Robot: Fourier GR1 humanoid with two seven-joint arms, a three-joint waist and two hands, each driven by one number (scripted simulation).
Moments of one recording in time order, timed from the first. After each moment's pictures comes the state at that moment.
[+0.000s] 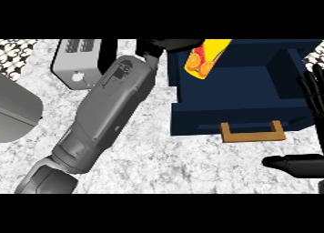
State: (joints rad) left arm -1.18 0.00 -0.14 -0.69 0.35 0.28 -0.30; right arm -0.08 -0.18 -0.19 -1.89 -0.06 0.23 -0.06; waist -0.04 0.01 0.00
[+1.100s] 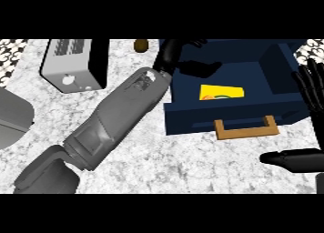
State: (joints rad) left arm -1.27 0.00 -0.58 -0.42 0.56 0.40 -0.28; right arm -0.12 -0.19 -0.18 -1.86 -0.06 0.25 -0.06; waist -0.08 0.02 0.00
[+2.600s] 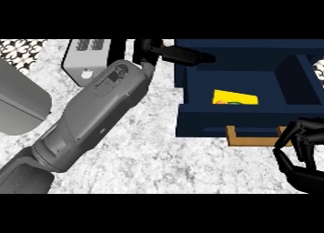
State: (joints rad) left arm -1.18 0.14 -0.52 -0.73 0.68 0.49 -0.30; right arm -0.02 -0.32 -0.11 -2.04 0.04 0.42 0.02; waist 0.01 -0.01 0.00
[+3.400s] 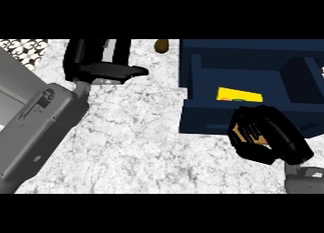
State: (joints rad) left arm -0.81 0.41 -0.42 -1.14 0.70 0.39 -0.23; right arm -0.15 -0.29 0.15 -1.73 0.61 0.23 -0.09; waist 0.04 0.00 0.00
